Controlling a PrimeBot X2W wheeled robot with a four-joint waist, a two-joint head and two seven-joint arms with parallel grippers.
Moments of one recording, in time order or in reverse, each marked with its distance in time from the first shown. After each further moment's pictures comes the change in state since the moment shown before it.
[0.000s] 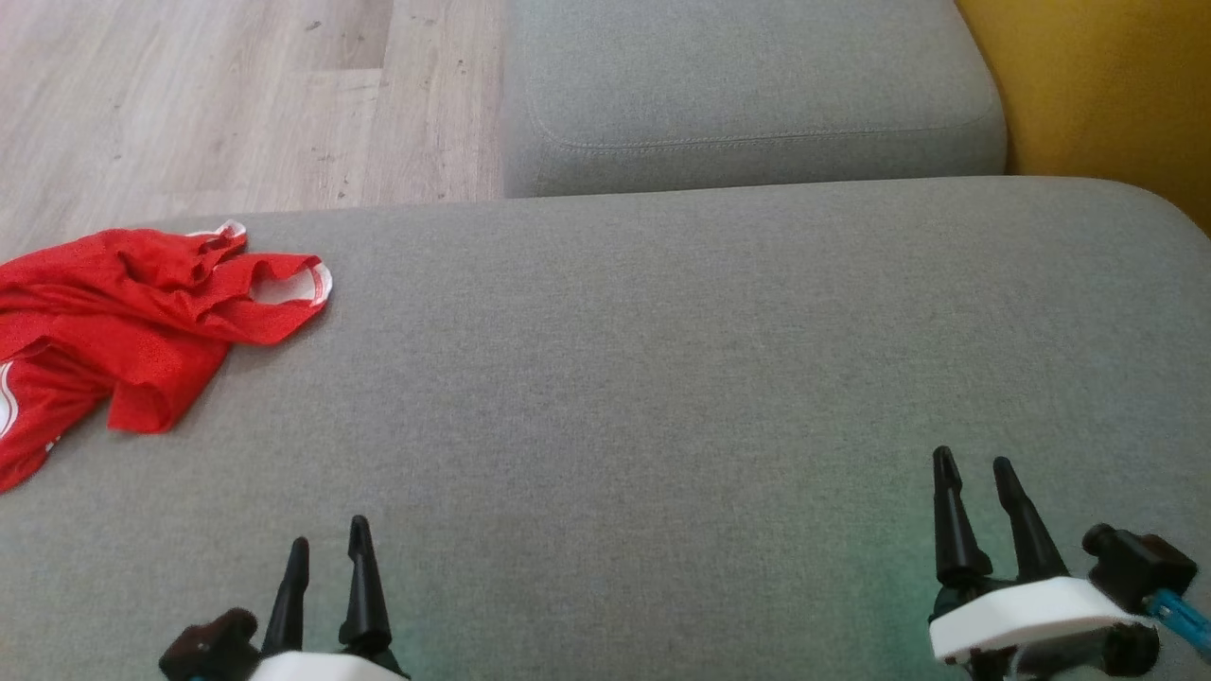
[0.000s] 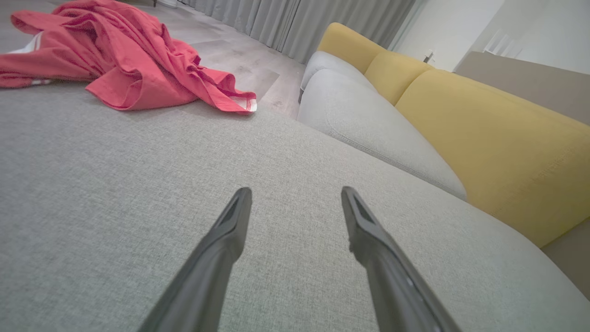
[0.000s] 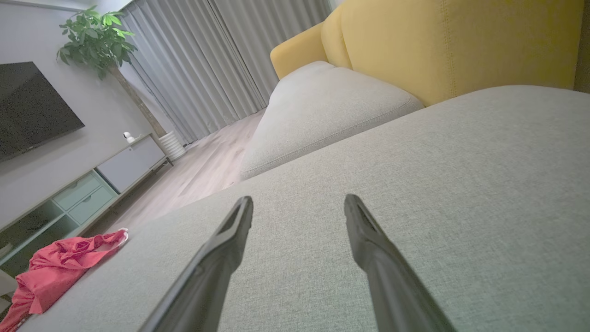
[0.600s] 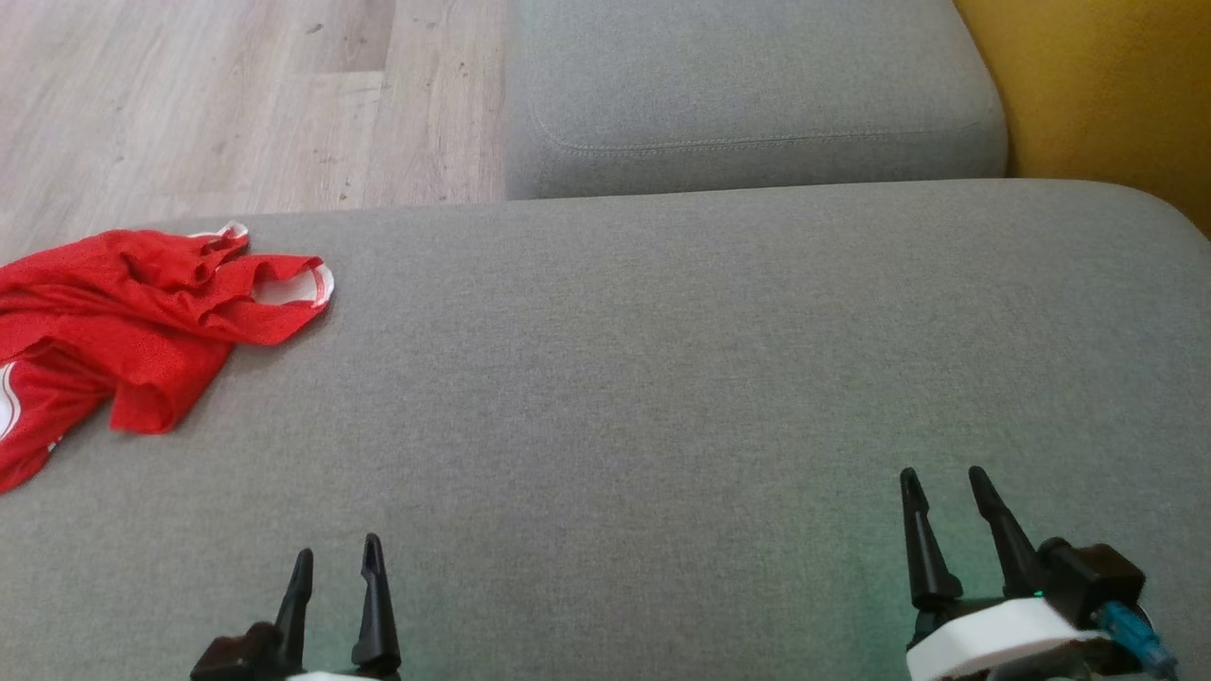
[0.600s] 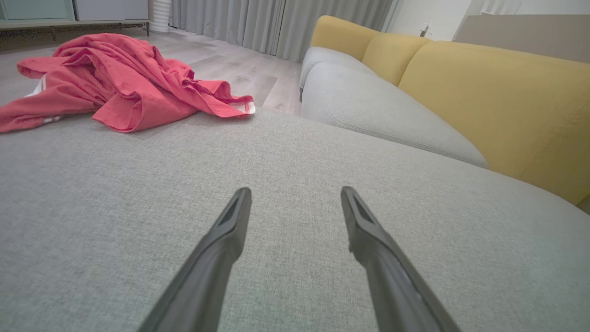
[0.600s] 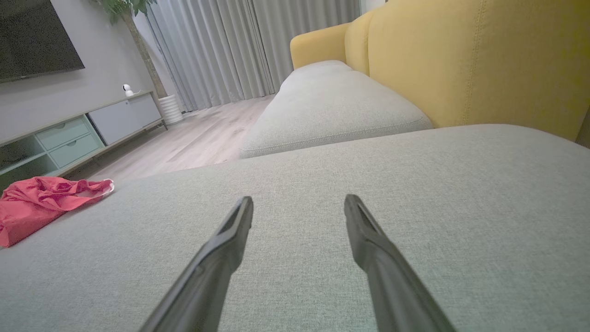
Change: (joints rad) left arm 0.013 0.005 -0.014 0.041 0.176 0.018 -0.051; right arm 0.015 -0.001 0.026 0.021 -0.231 0.000 -0.051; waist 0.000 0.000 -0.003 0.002
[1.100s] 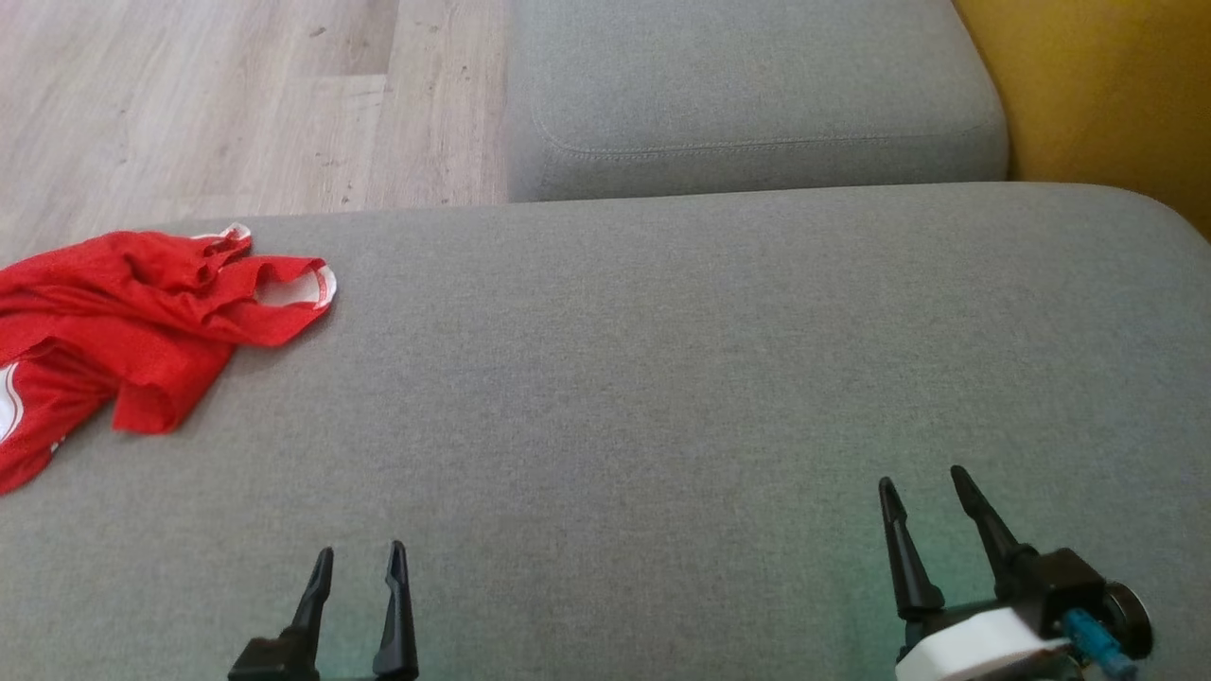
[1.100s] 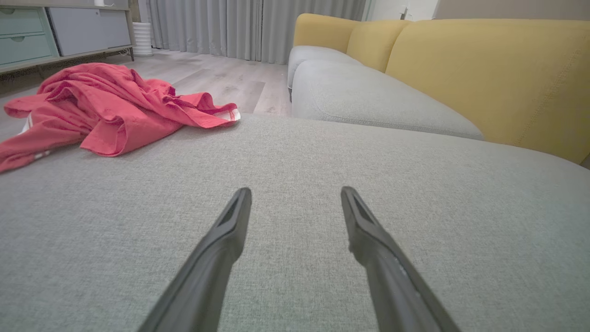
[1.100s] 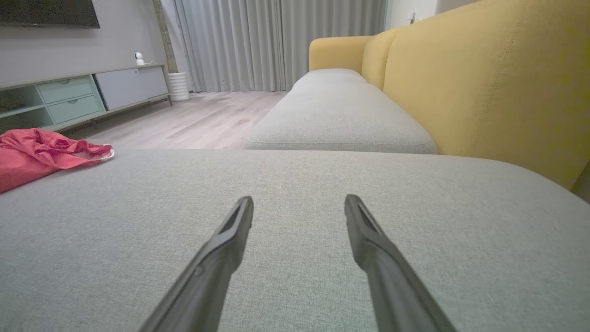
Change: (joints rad) left arm 0.005 0.005 -0.026 0.007 0.131 0.025 -0.021; right arm 0.000 0.000 0.009 0.010 -0.183 0.000 -0.041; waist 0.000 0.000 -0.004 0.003
